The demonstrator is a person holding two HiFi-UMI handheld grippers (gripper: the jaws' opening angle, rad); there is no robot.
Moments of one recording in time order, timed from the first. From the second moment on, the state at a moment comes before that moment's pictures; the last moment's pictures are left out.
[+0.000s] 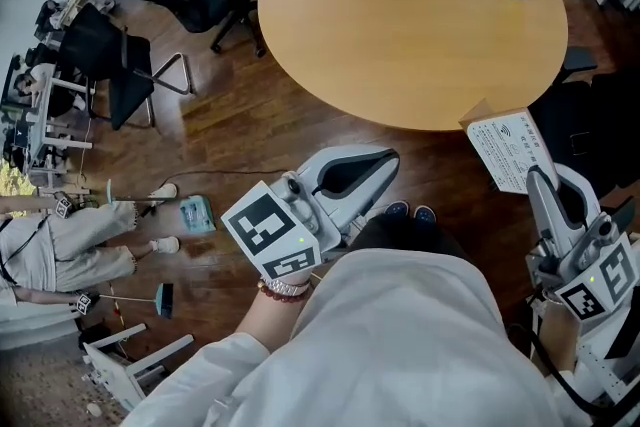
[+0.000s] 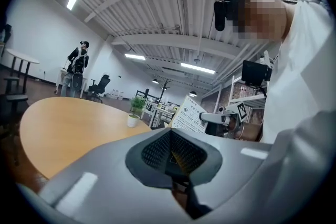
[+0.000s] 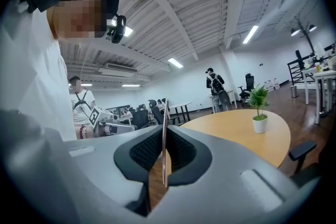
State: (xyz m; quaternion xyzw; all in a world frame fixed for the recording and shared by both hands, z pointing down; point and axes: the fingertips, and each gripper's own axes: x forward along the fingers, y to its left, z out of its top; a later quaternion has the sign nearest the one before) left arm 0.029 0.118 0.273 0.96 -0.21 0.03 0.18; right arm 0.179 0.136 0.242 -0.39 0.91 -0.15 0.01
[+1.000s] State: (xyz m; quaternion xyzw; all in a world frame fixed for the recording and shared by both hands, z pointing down) left arm -0.066 -0.022 0.302 0.94 -0.25 -0.02 0.21; right arm 0.139 -0.064 0.326 -0.41 0.89 -0.20 -0.03
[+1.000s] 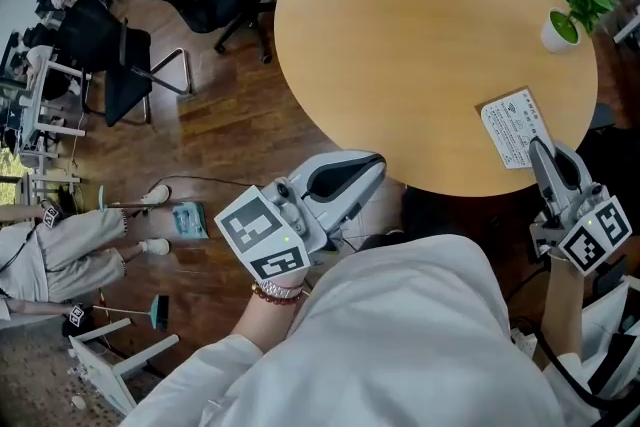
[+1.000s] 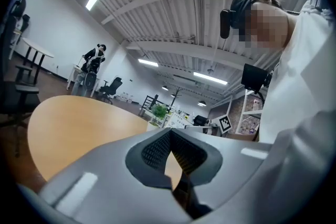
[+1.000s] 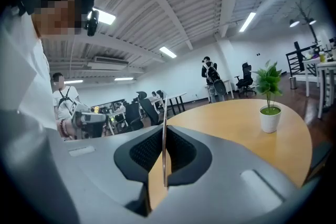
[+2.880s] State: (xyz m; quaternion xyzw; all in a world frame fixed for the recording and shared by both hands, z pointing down) left arm -0.054 -0.116 0.283 0.94 -0.28 -0.03 0.20; right arm 0.188 -0.207 0.383 -0.45 0.88 -0.13 -0.06
